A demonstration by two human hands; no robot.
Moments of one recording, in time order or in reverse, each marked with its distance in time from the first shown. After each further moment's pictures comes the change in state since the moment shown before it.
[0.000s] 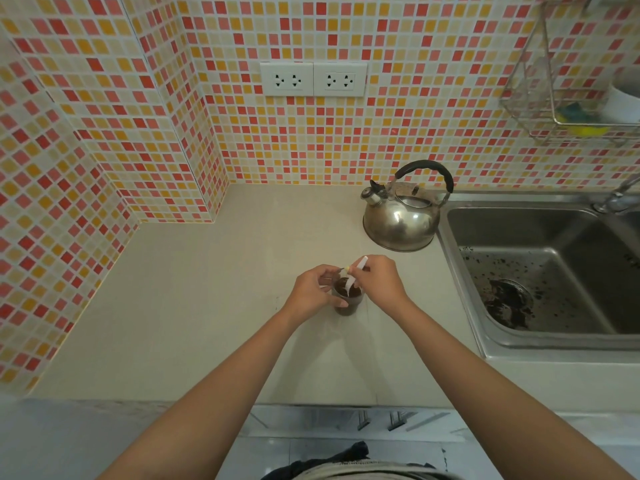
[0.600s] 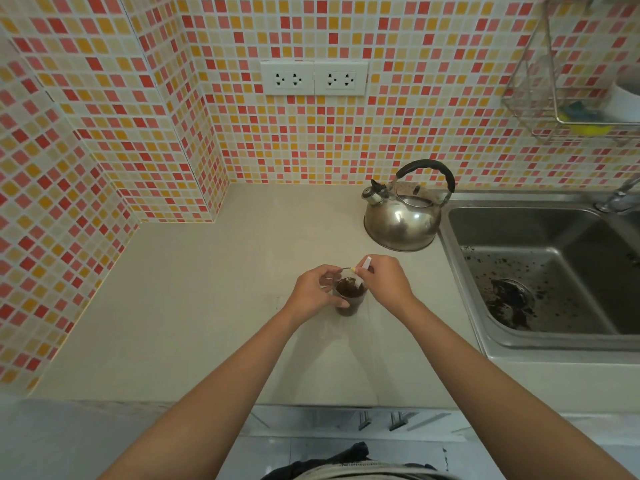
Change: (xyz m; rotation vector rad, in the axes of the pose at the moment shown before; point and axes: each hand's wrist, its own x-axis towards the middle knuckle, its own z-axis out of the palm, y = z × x) left_hand 0.001 -0.001 0.000 0.022 -0.005 -0.001; right_hand 0.002 0.006 -0.008 -0.139 -0.035 -0.022
